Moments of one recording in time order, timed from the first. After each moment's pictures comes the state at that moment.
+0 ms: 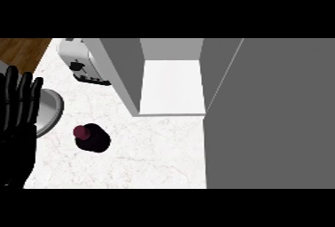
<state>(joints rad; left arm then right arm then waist) -0.02 0.08 0.03 -2.10 0.02 0.02 -0.01 0.00 -0.10 0.02 -2.10 -0.02 0.02 0.01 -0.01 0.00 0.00</state>
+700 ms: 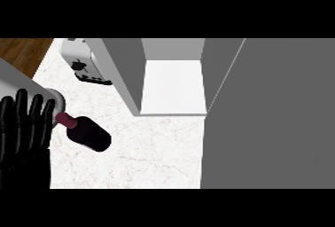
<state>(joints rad) 0.14 0.01 -0.16 -2.22 0.01 0.23 0.08 0.23 -0.14 0.12 -2.36 -0.24 0.17 0.20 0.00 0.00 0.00</state>
